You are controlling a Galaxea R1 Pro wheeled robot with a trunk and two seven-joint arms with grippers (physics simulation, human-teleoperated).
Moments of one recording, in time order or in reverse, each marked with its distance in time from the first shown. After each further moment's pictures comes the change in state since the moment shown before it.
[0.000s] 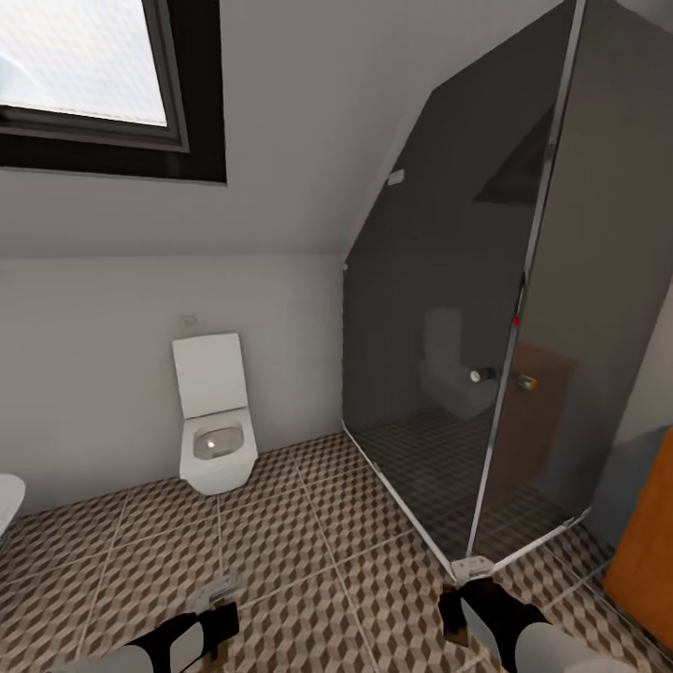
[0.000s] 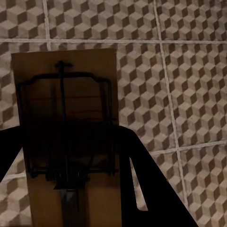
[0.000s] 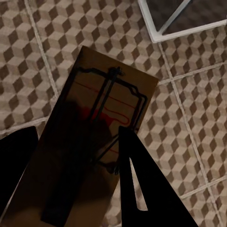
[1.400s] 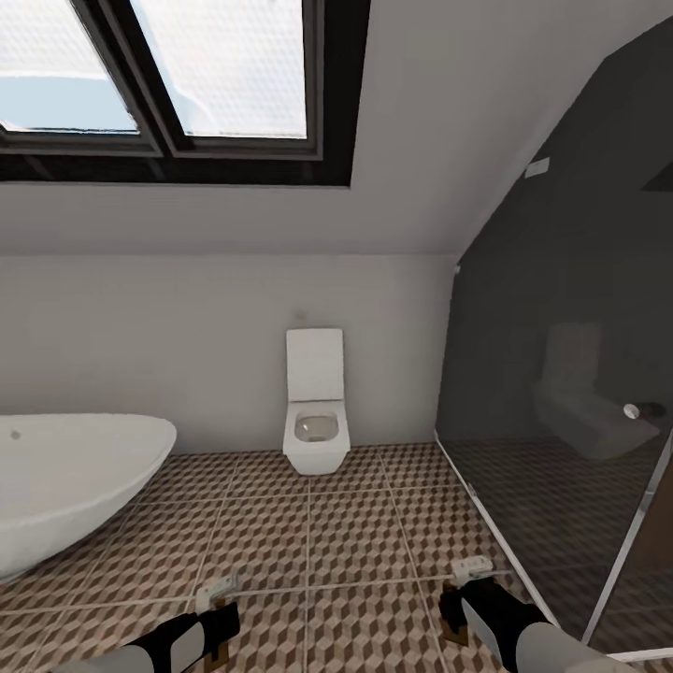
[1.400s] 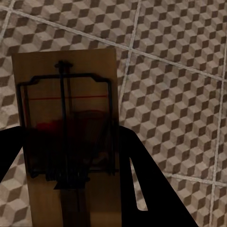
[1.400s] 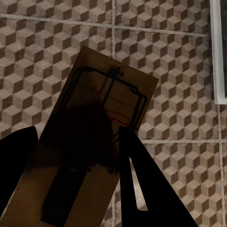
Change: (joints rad) left arm 0.000 -0.002 0.000 0.000 0.000 0.000 0.000; right arm 0.000 -0.002 0.000 -0.002 -0.001 -0.001 0.003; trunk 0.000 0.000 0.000
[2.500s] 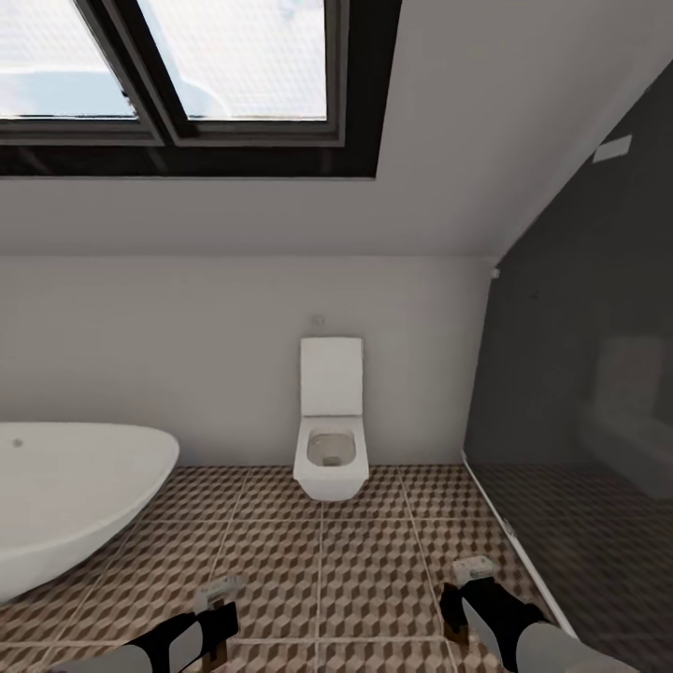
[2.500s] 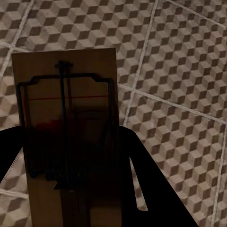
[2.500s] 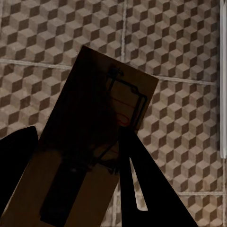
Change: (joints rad) left arm -0.001 0.005 0.002 0.000 0.006 0.003 0.000; right arm 0.000 -0.001 -0.003 0.000 -0.002 0.000 -0.006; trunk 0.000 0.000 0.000
